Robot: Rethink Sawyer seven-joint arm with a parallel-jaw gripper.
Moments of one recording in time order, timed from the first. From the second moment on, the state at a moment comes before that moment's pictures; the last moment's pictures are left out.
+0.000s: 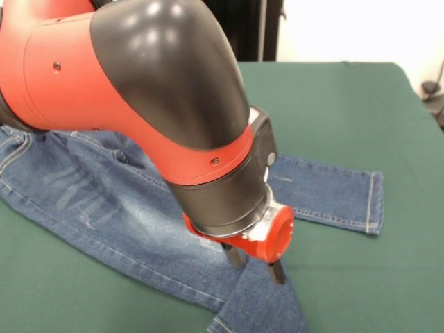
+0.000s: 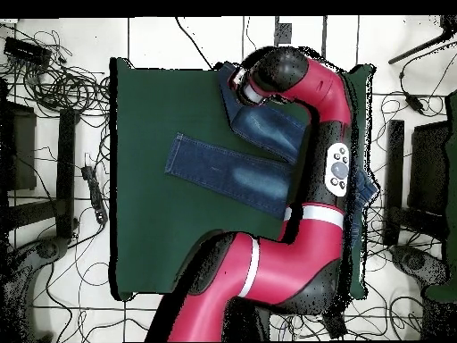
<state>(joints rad) -0.23 0.07 0.09 0.36 0.21 1.24 2.04</state>
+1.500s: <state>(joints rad) -0.23 0.07 0.09 0.36 0.10 1.16 2.04</state>
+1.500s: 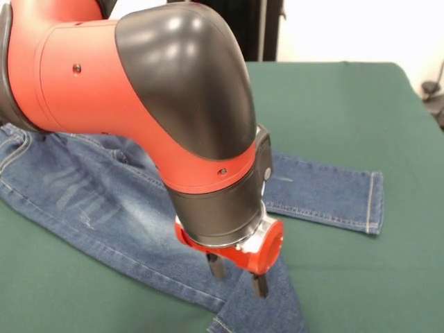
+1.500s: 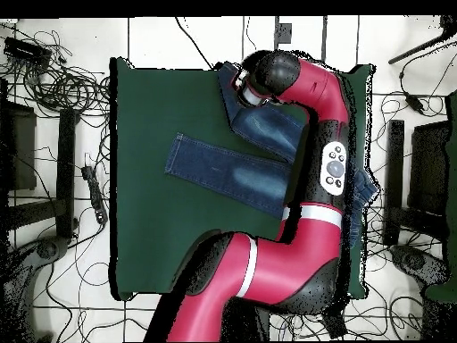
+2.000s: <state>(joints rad) -0.23 0.07 0.10 0.38 0.14 1.12 2.04</state>
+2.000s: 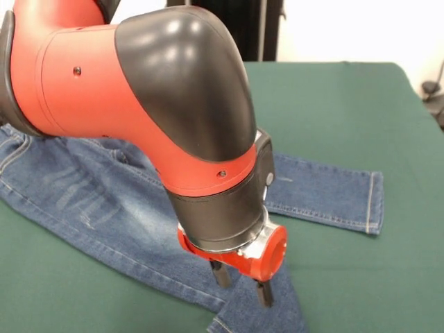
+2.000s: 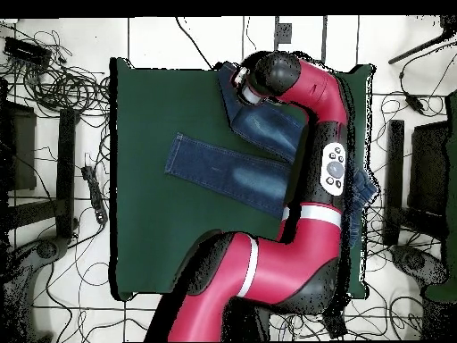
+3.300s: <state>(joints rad) -0.20 0.04 0.07 0.46 0.15 1.11 2.04</state>
